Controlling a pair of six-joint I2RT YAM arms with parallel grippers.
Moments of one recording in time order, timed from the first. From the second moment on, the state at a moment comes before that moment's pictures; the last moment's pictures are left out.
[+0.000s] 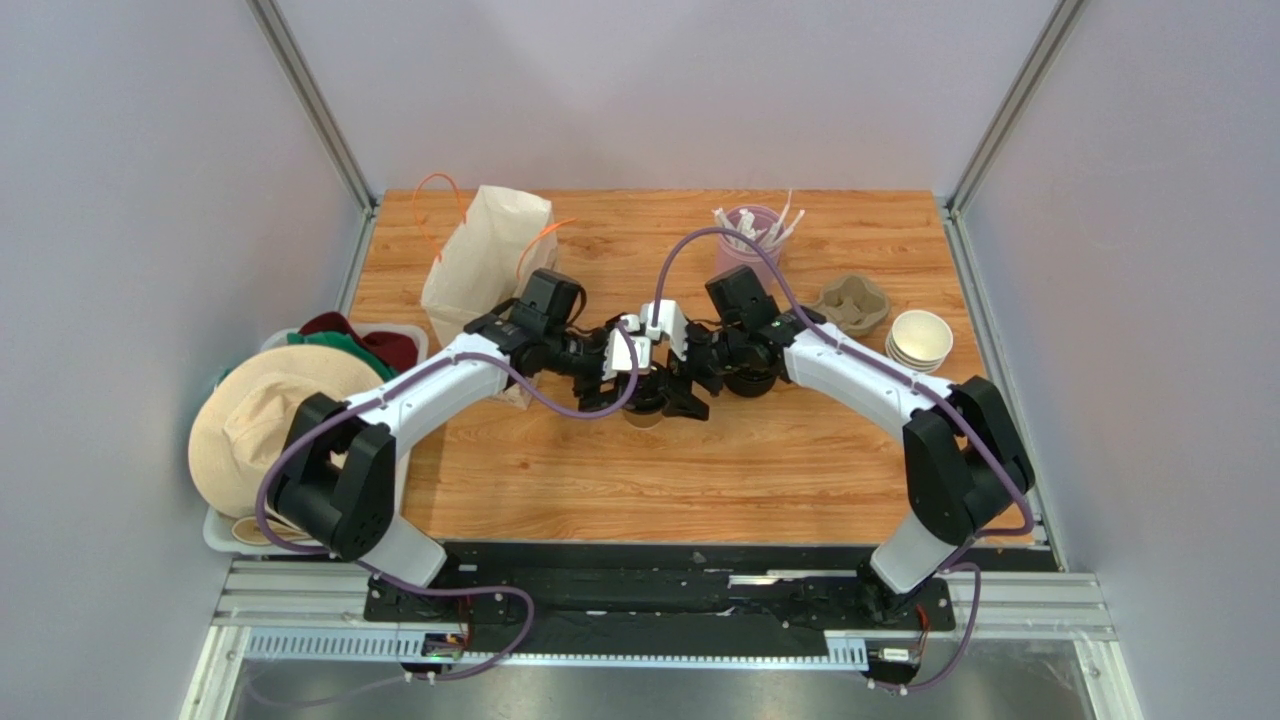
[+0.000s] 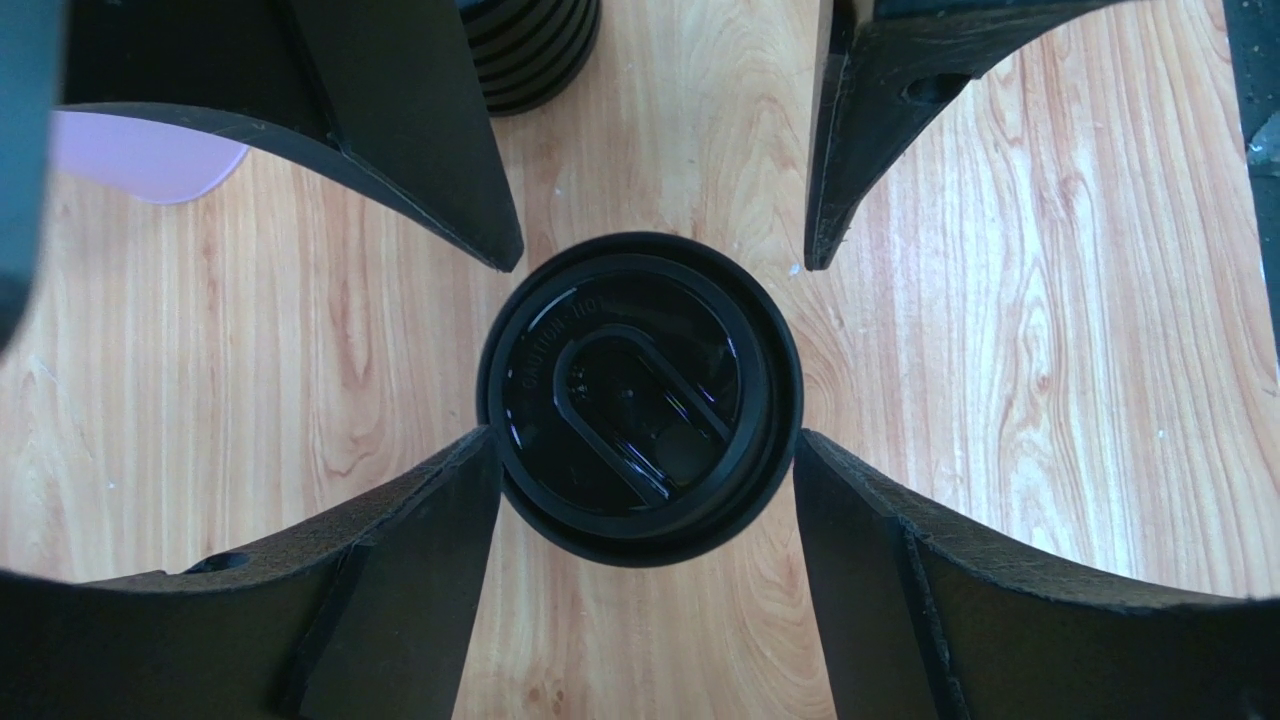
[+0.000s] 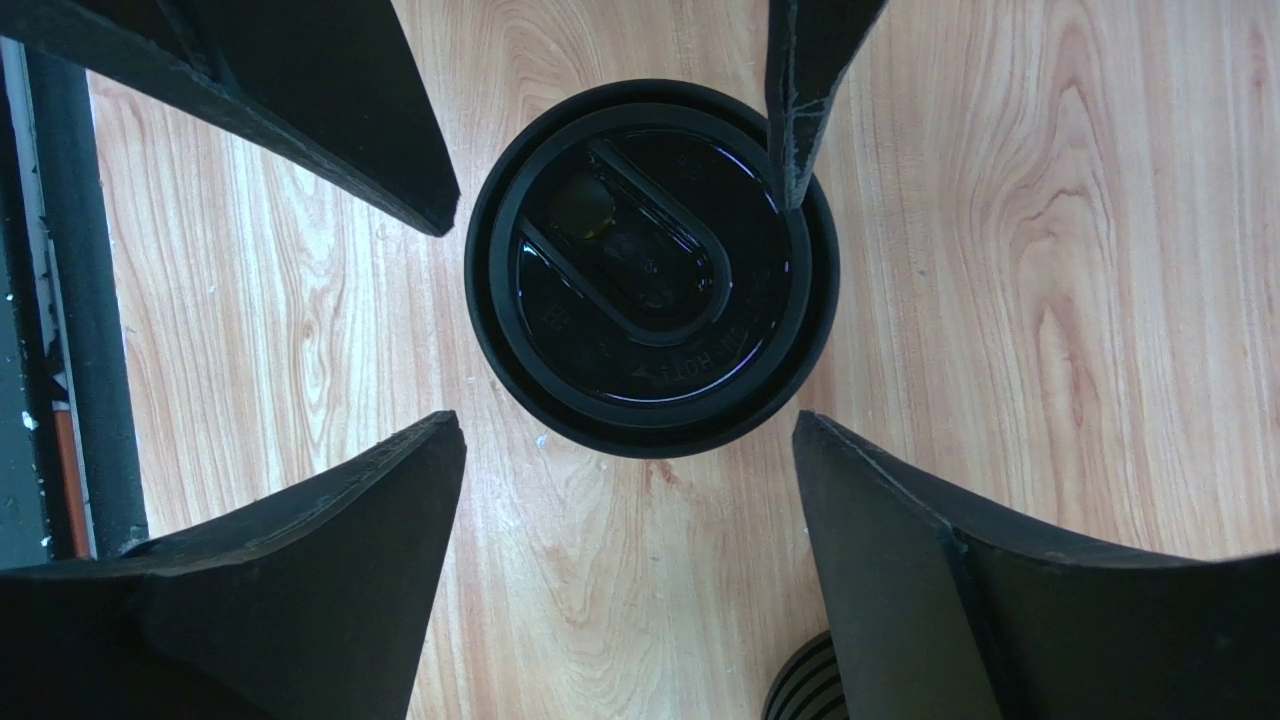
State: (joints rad) left arm -0.54 1.52 1.04 -0.39 0.75 0.96; right arm 0.60 1.63 1.16 -0.43 -0.61 -0.65
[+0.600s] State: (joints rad) left arm -0.53 1.54 1.08 -0.46 0.76 1.00; right arm 0.61 1.63 1.17 -0.47 -0.61 -0.62
